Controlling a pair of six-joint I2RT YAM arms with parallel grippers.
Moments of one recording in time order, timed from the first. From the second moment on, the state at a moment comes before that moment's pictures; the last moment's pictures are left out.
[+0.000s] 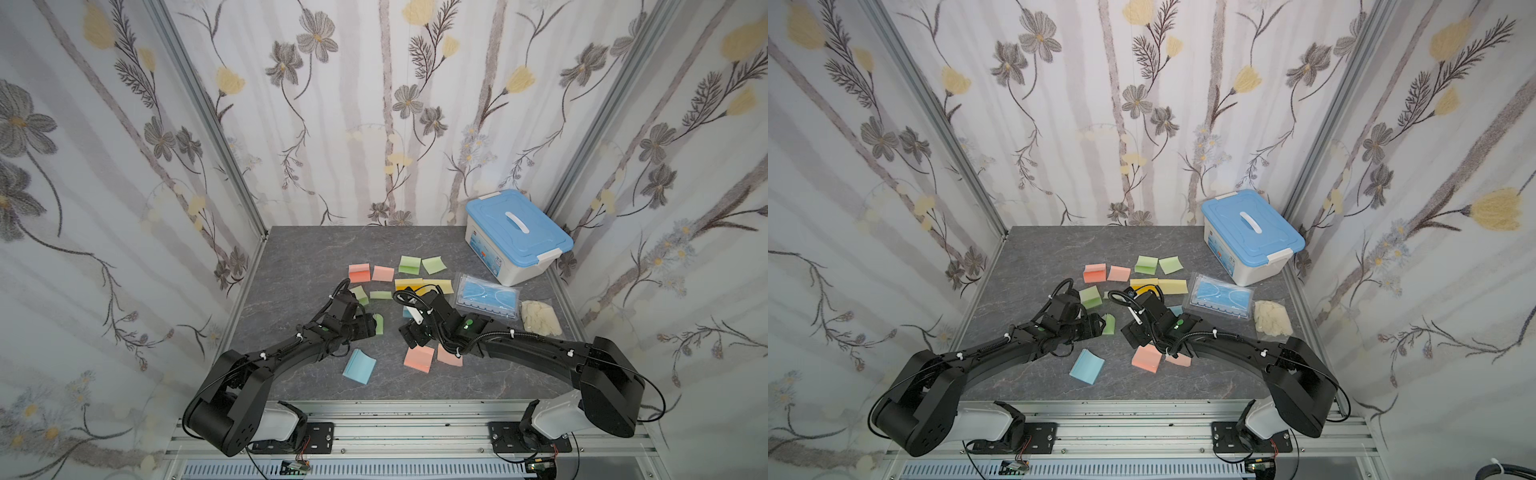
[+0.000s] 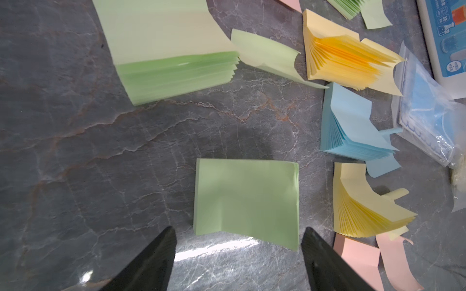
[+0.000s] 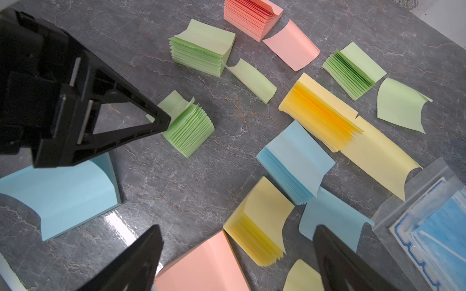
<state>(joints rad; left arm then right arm) -0.51 1.37 0.60 -0.10 0.07 -0.66 0.89 1.48 0.95 -0.28 0.20 0.09</state>
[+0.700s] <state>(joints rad) -0.52 1.38 0.62 -0.13 -0.01 -0.64 0.89 1.55 1.01 -0.29 0.17 0.08</state>
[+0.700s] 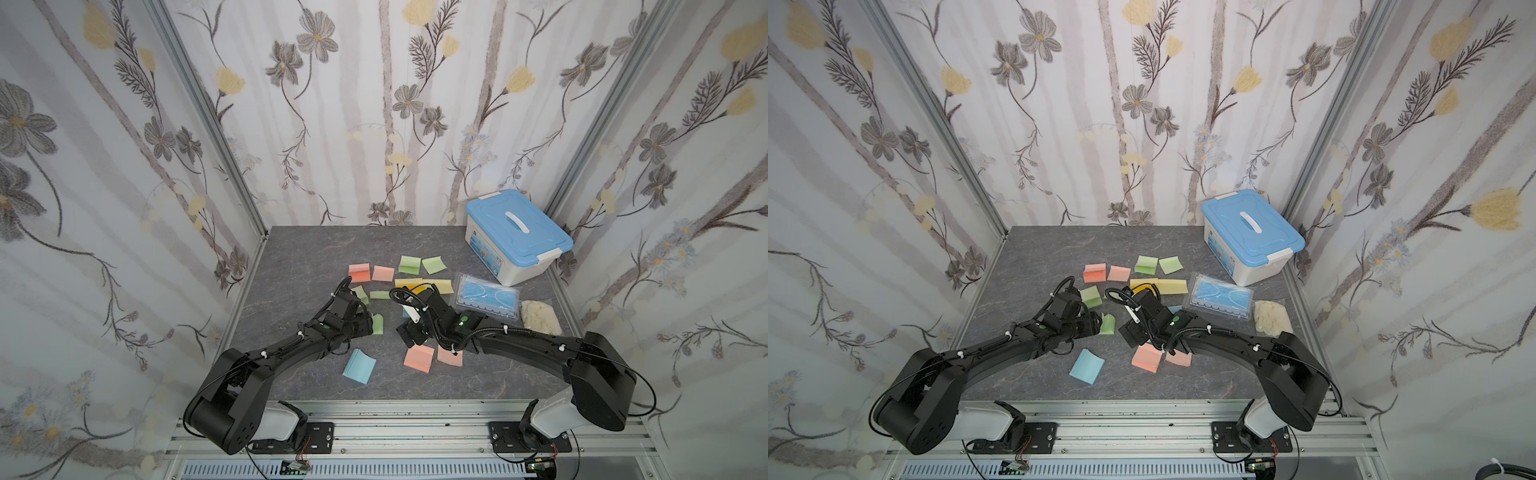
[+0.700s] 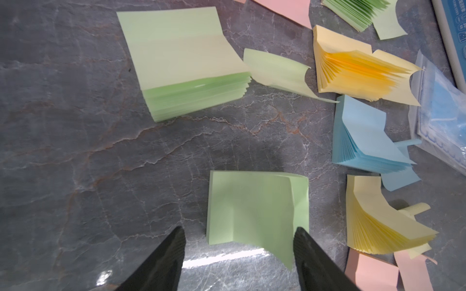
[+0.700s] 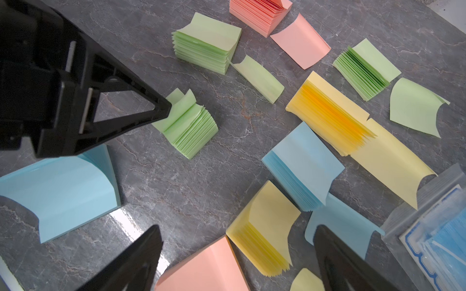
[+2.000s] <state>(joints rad) -0.50 1.11 0.51 -0.20 -0.05 -0.74 0.86 2.11 1.50 -0.40 0.13 -0.16</state>
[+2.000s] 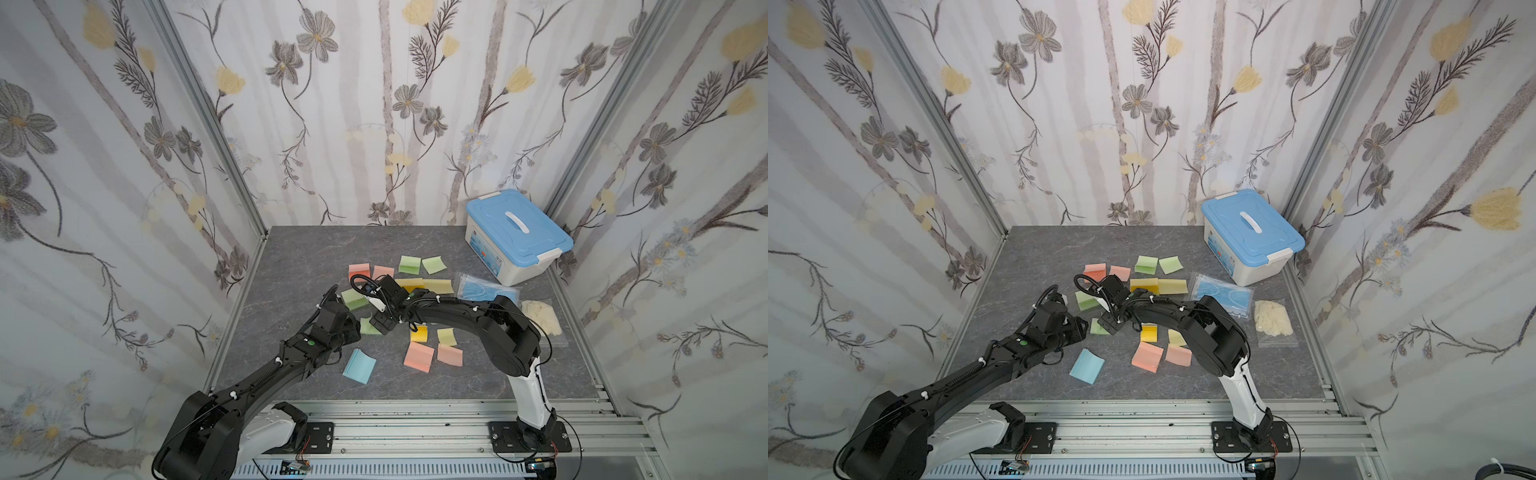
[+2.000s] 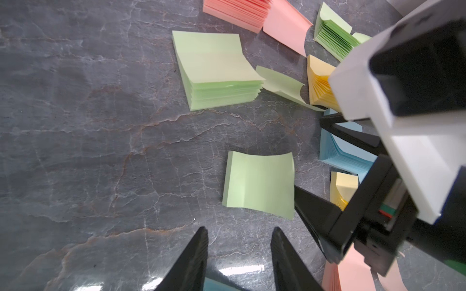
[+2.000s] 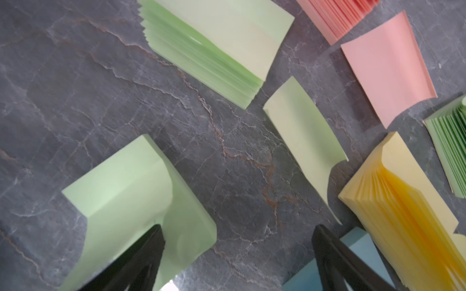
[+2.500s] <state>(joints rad) -0.39 0.94 0.43 -0.30 -0.05 -0.78 0.86 2.17 1.59 -0.41 -0.01 -0.58</state>
